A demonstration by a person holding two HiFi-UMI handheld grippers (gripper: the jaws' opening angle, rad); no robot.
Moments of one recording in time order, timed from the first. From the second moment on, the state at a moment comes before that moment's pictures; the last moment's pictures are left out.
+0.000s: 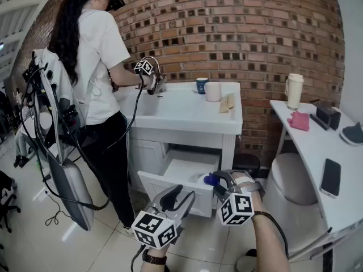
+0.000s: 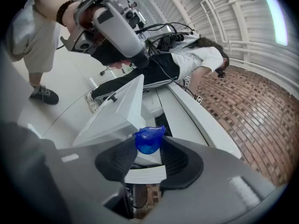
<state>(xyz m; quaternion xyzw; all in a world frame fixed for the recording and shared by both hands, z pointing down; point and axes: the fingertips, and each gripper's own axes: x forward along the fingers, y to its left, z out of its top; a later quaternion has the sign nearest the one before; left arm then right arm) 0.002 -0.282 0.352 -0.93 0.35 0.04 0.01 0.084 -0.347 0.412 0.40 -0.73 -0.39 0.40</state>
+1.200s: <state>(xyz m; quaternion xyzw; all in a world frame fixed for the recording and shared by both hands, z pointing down) -0.015 -0.278 0.339 -0.93 0.35 0.08 0.00 0.110 -0.334 0.267 0.52 -0.83 -0.21 -0.01</state>
